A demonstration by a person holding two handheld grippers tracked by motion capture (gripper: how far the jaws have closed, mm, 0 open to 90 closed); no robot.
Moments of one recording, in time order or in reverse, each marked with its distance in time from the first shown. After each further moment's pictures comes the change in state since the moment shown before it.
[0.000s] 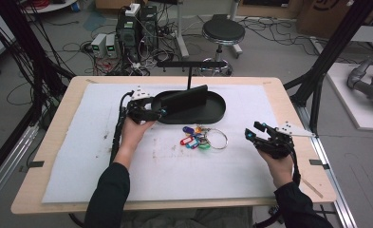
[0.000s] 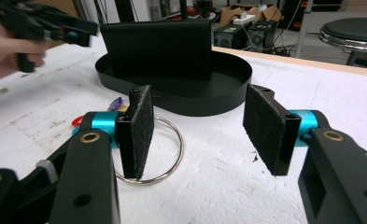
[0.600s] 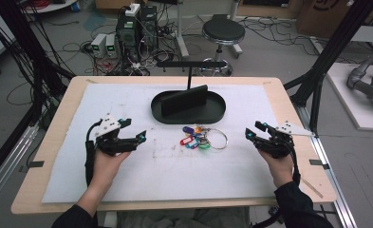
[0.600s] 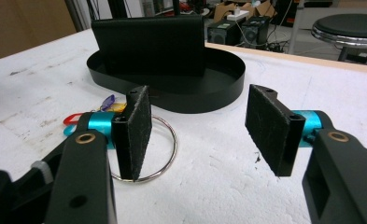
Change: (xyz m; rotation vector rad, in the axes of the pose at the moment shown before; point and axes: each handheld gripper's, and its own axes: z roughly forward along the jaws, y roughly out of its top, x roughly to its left) left arm -0.046 -0.047 -0.121 -0.092 0.043 -0.021; right arm 0.000 0.001 0.000 0.017 -0.025 0.001
